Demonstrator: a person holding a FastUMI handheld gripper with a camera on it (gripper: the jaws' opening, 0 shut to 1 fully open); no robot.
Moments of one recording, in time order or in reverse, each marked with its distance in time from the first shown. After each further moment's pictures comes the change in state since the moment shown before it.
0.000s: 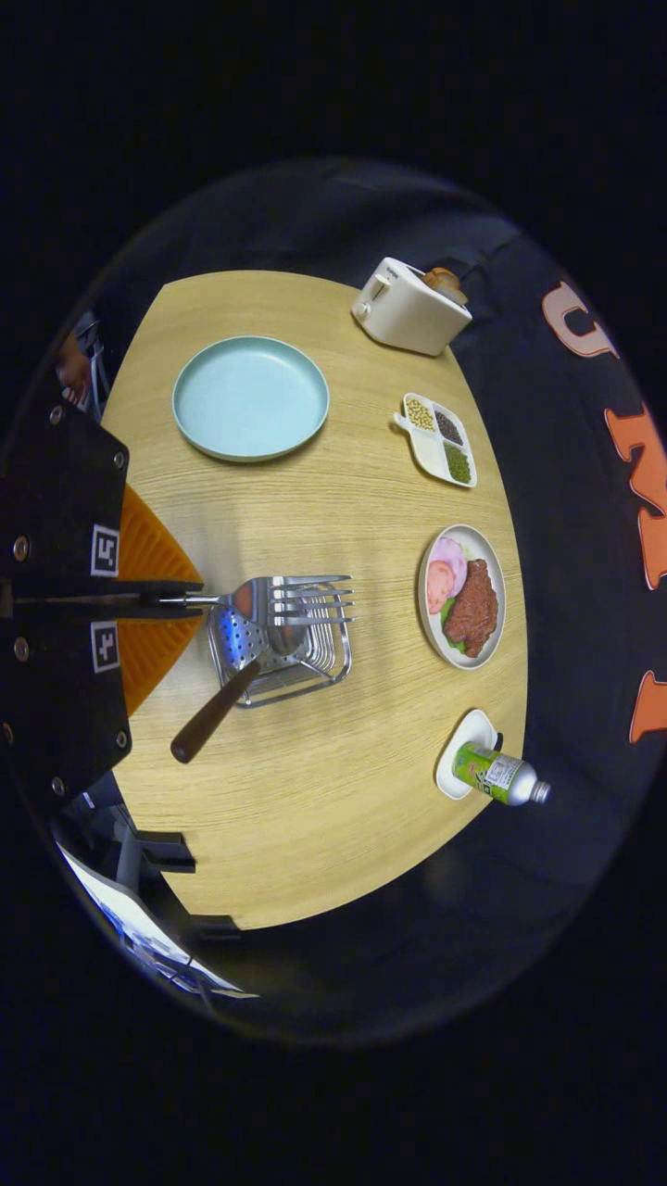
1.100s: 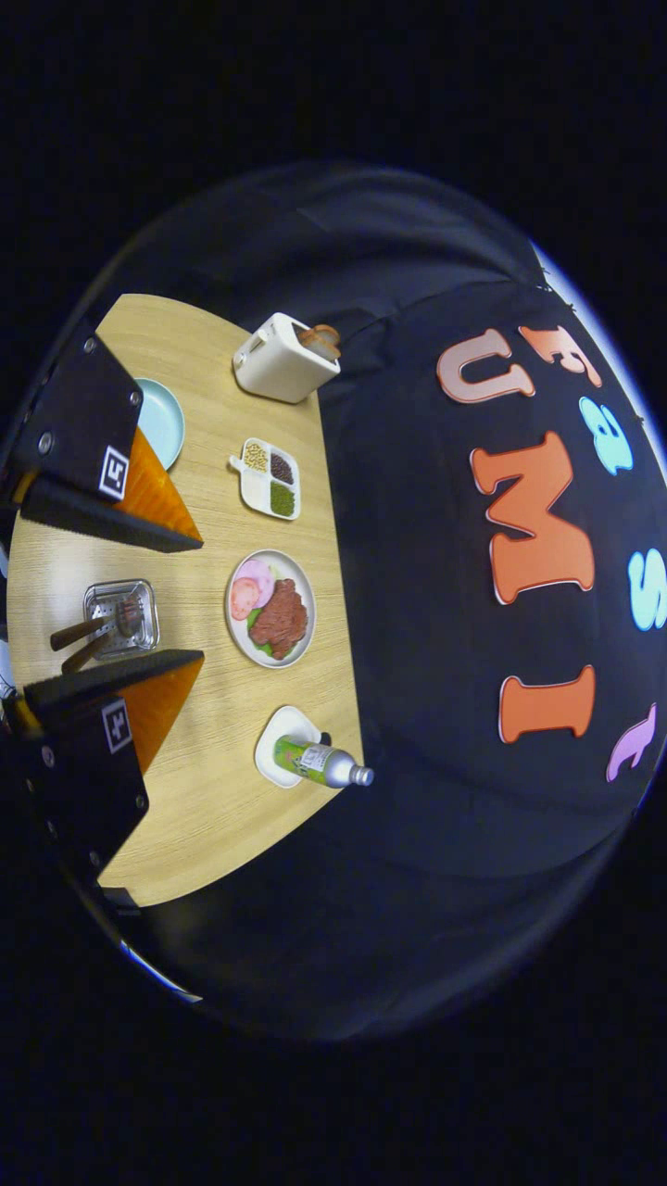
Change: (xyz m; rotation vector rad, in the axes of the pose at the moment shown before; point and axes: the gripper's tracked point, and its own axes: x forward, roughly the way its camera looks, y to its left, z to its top) arm -0.108 -0.011 0.153 -0.012 -0.614 0.108
